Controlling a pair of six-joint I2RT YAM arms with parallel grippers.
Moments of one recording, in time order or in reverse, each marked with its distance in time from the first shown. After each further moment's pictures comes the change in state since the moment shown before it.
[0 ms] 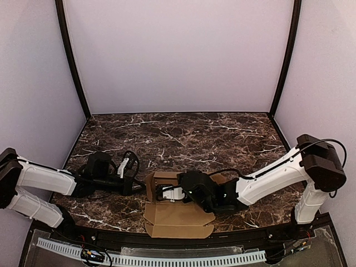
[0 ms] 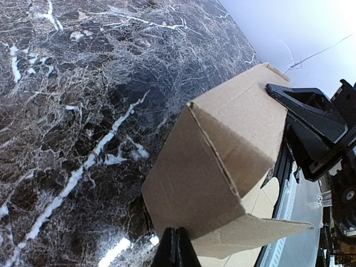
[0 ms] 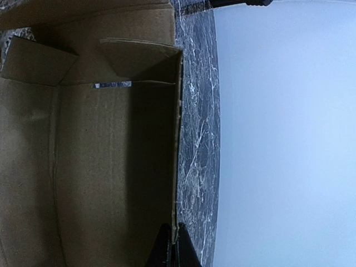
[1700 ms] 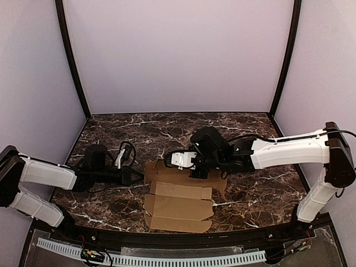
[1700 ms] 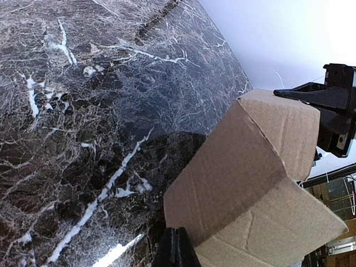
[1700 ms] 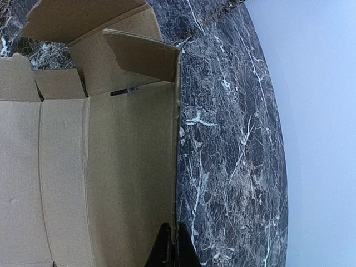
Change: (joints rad) left arm 0.104 0.033 0.044 0.056 0.078 -0.063; right arm -0.240 -0.139 0.222 -0.524 -0.486 0.268
